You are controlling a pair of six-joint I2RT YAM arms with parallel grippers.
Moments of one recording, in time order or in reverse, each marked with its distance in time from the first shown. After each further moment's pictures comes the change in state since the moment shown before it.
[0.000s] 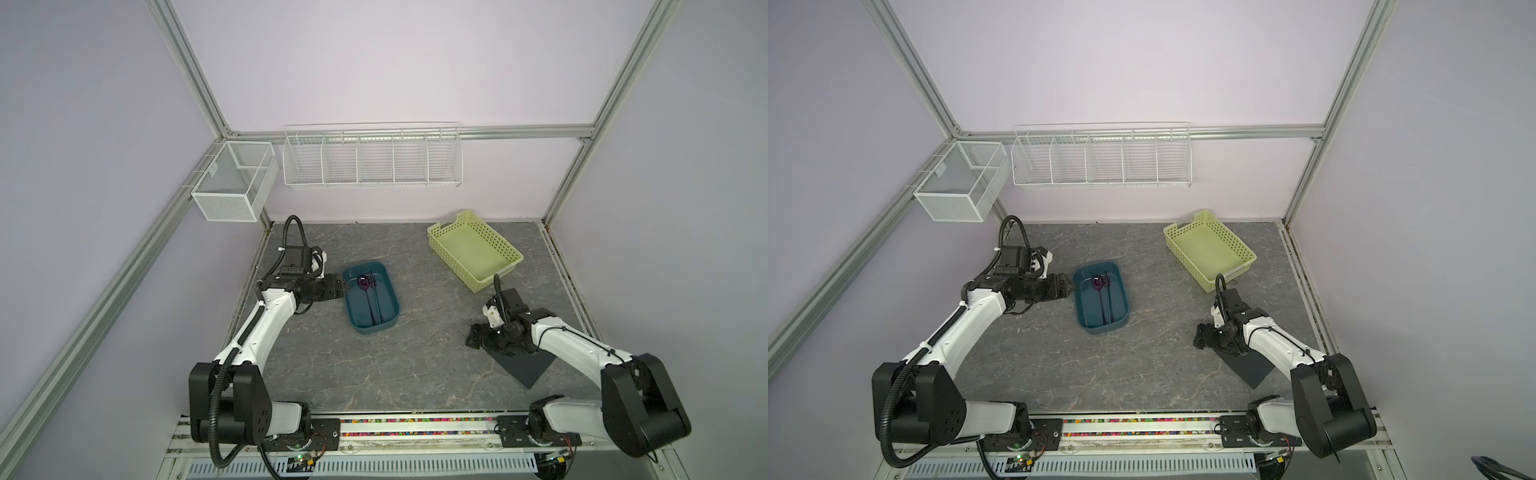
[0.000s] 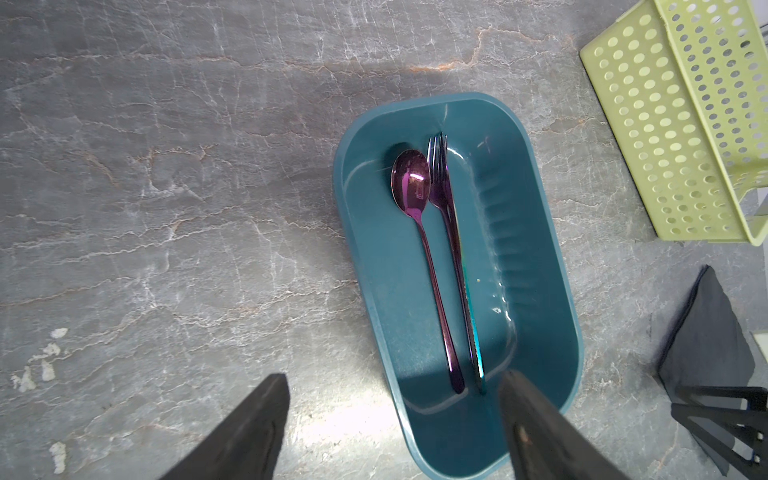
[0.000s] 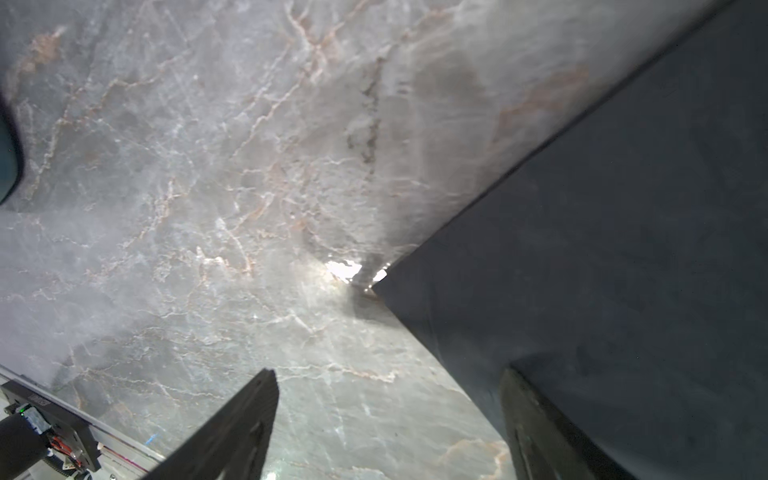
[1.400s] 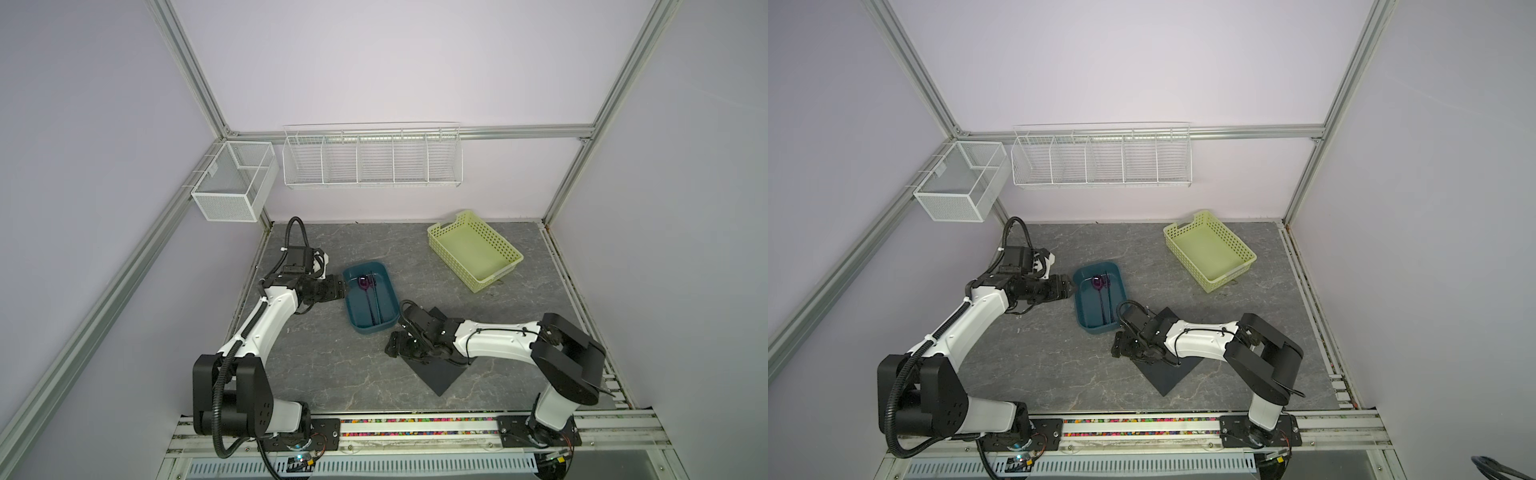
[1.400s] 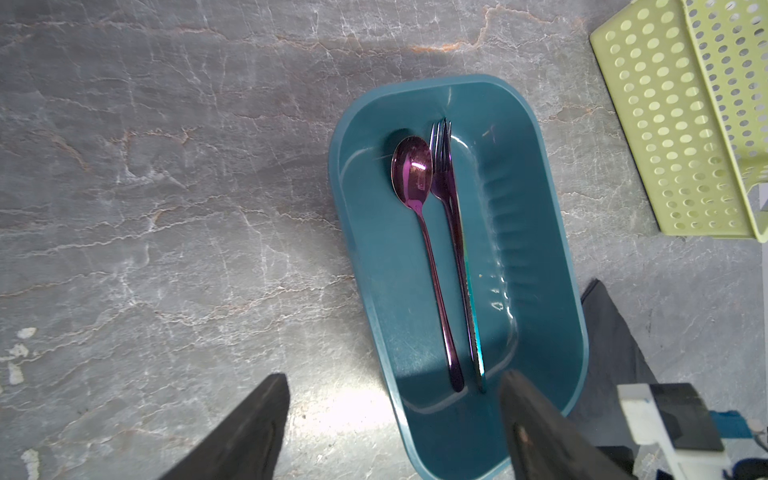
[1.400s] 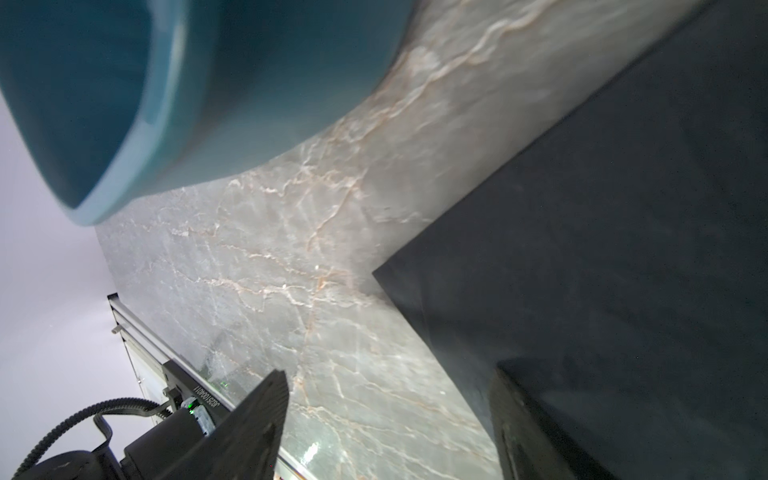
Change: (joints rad) left arm 0.000 0.036 0.000 0.000 0.015 -0.008; right arm 0.708 0.432 0.332 0.391 0.119 0.683
